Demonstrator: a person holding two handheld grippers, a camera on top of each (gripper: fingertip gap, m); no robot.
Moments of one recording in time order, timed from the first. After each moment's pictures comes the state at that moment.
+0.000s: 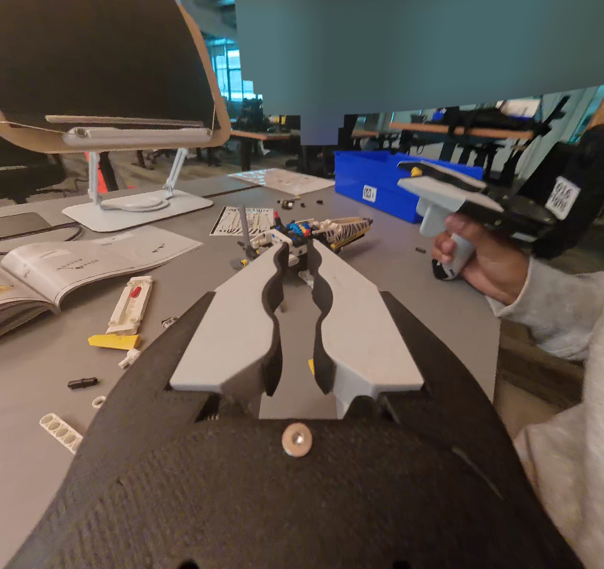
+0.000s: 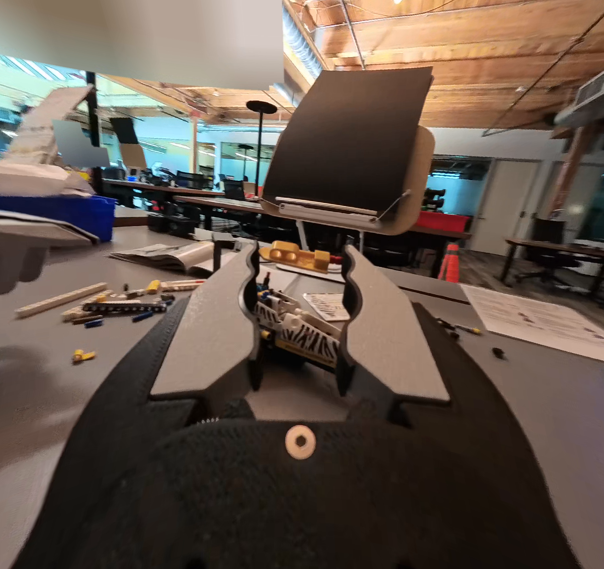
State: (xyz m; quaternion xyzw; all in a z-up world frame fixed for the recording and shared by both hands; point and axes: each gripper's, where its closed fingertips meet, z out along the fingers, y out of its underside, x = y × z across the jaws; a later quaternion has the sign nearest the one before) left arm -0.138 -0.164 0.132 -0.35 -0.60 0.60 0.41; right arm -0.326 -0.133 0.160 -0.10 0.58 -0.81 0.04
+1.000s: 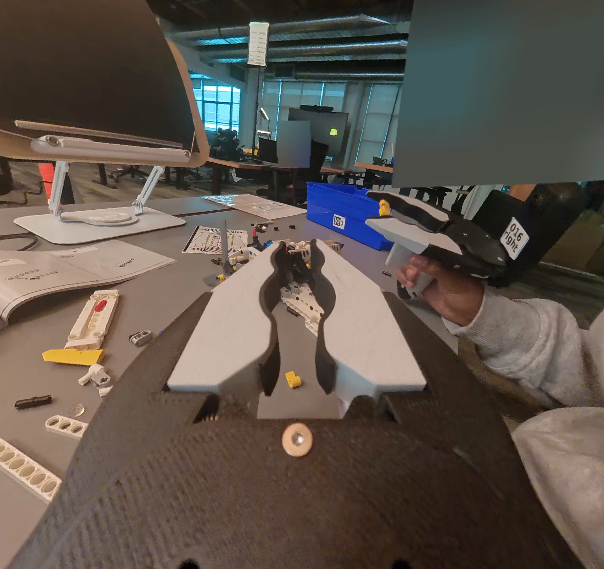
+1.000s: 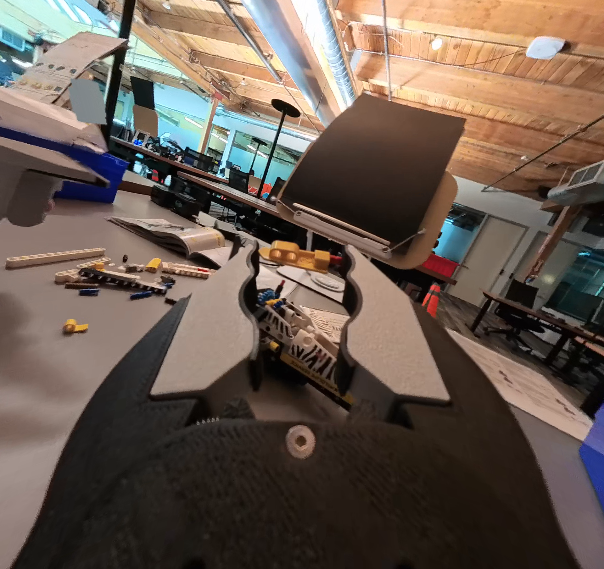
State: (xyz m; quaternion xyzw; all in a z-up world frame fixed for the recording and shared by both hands) left arm -0.135 -0.152 0.144 -0.33 -0.56 0.59 0.48; right arm -0.290 -0.137 0.162 -0.20 0.55 -0.81 -0.03
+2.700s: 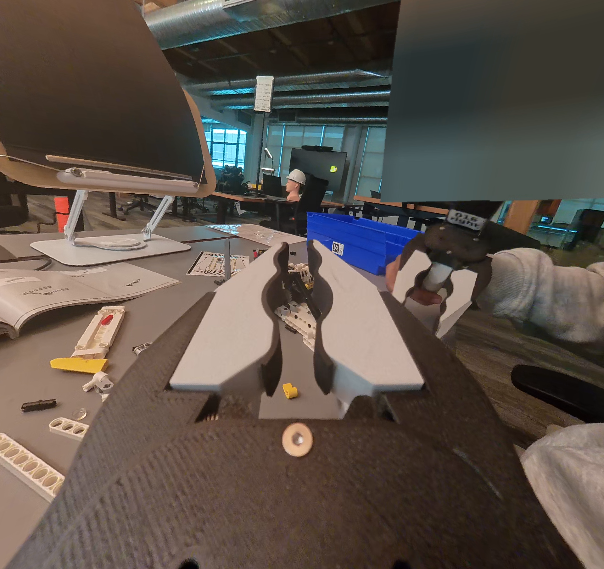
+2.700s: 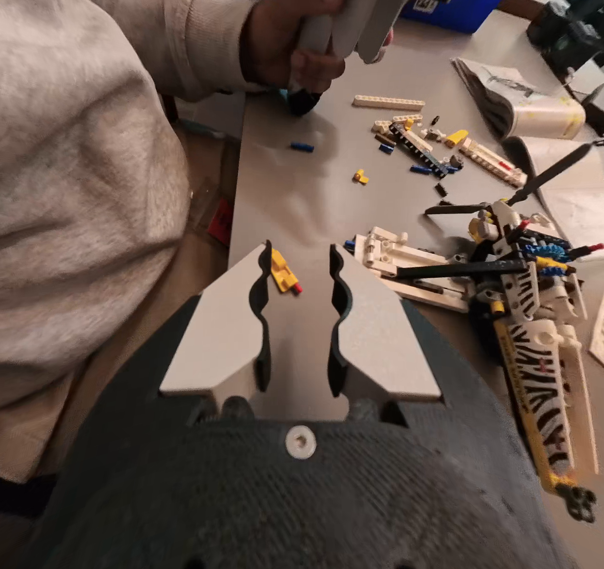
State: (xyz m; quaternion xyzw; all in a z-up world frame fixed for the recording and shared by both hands) left arm -0.121 -0.147 0.155 -0.30 -0.52 0.63 0.50; right arm -0.230 -0.047 0.070 -0.58 0.65 -0.44 0.22
